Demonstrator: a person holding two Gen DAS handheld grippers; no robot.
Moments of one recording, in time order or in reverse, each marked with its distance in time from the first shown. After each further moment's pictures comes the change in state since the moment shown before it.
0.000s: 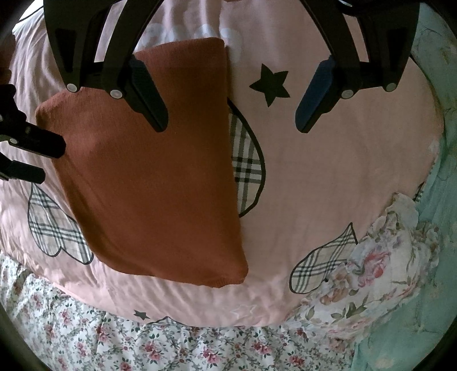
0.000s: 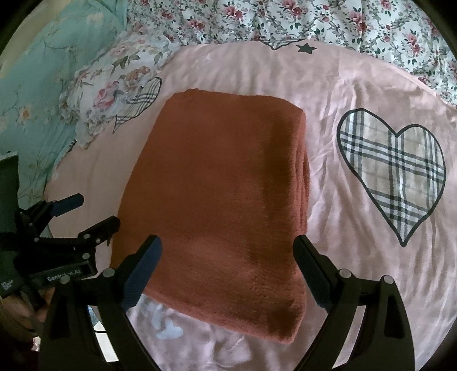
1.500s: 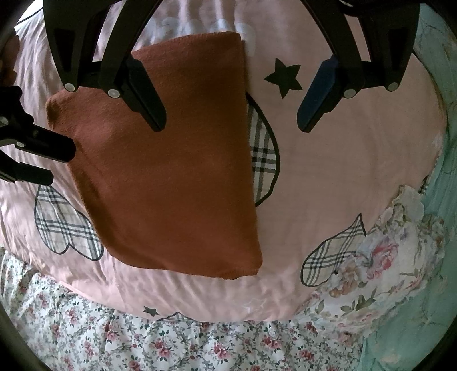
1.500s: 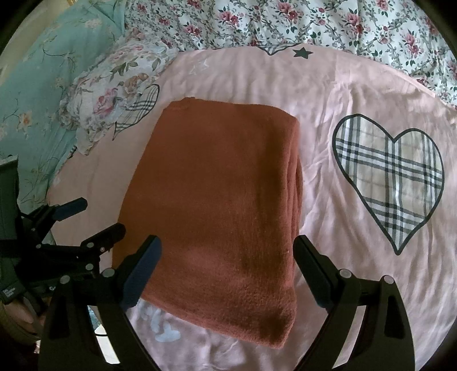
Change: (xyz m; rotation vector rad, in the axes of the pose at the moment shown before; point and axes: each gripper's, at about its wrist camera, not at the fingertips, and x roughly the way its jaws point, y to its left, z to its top) left arm -0.005 -0.014 0.009 0.008 -0.012 -0.027; right arm -0.006 -0.011 0.006 0.011 -0.015 0.010
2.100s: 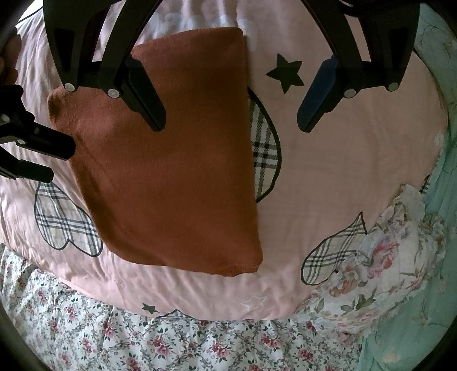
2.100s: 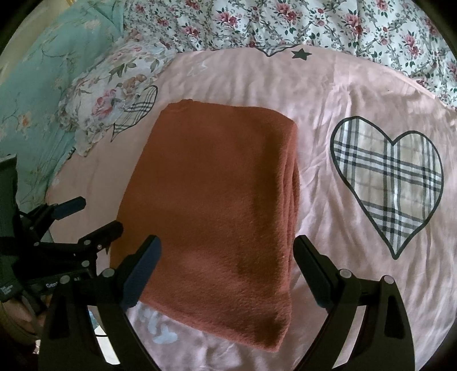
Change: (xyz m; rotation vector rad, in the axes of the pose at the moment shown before) left arm 0.001 0.001 0.005 -0.007 -0.004 -0.006; right arm 0.002 -0.005 0.007 -0.002 0.003 0.005
